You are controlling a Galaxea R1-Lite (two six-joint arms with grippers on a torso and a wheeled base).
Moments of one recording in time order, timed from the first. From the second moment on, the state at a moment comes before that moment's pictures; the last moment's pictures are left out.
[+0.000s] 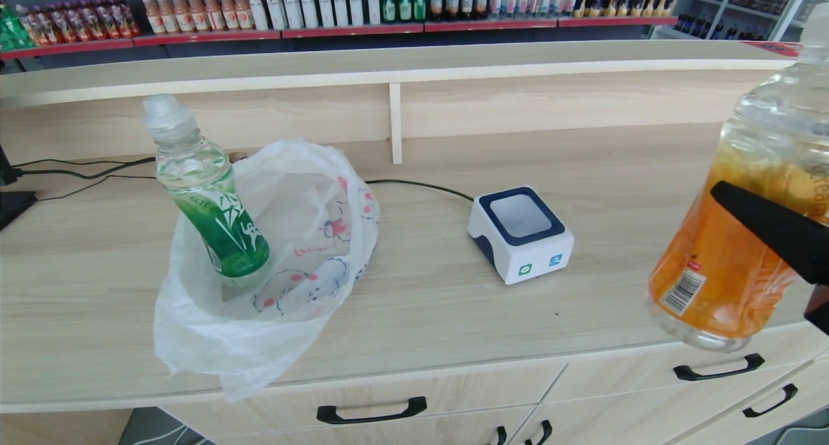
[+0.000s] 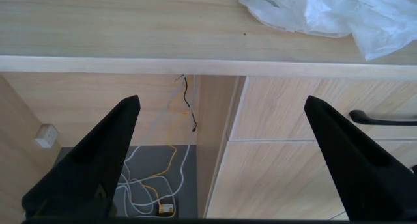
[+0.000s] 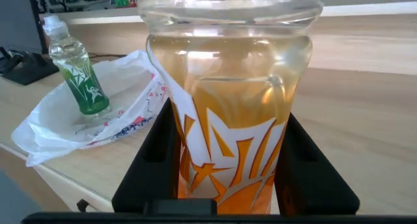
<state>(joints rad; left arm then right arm) 0.00 0.00 0.00 -0.01 0.00 -0.01 0.49 1.08 -0.41 -1.00 0.08 0.03</state>
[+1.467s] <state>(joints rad) 0.00 0.00 0.00 -0.01 0.00 -0.01 0.35 1.30 -0.62 -1.16 0.09 0.01</state>
